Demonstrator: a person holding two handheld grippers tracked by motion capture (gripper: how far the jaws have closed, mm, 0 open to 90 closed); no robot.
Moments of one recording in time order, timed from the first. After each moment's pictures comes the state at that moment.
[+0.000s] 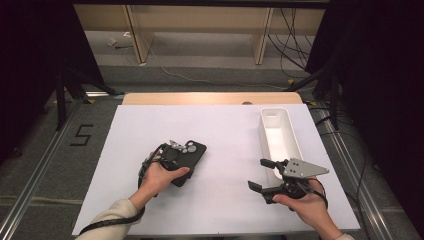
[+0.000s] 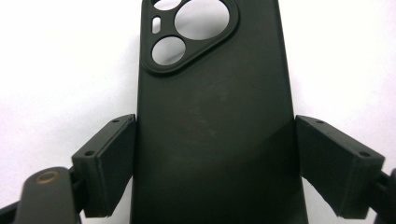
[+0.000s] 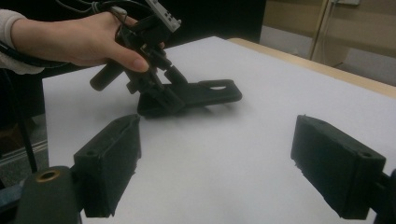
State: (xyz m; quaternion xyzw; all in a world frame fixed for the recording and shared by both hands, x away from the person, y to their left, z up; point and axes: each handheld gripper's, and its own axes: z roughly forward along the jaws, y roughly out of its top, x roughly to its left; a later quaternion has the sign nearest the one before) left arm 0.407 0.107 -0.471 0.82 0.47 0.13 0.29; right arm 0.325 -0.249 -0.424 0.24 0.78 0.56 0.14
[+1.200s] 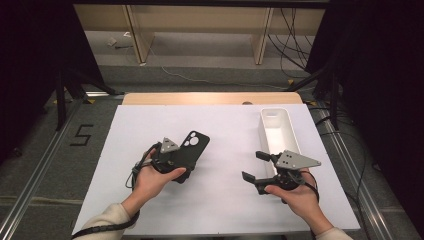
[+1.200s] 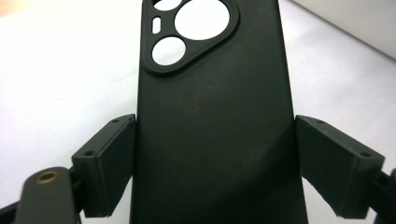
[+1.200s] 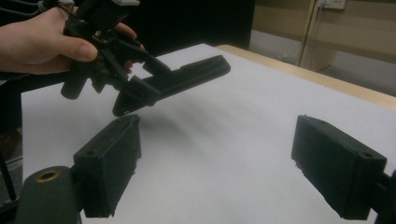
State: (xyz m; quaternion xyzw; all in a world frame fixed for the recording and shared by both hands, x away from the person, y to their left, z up) left arm 0.384 0.115 -0.445 0.79 0.42 0.16 0.40; right arm 0.343 -0.234 -0.420 0.26 0.77 0.56 0.16
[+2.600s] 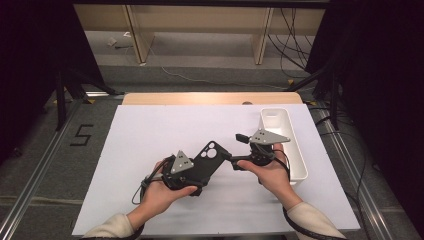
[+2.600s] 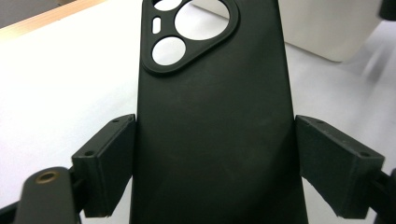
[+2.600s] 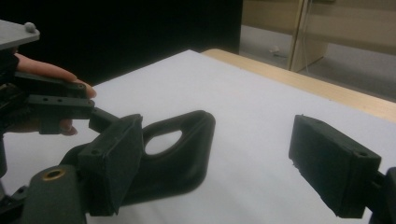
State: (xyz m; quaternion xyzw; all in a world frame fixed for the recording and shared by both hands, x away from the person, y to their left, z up) left arm 0.345 0.082 -0.445 0.82 0.33 0.16 0.44; right arm 0.396 -0.176 -0.412 0.29 0.77 0.55 0.16
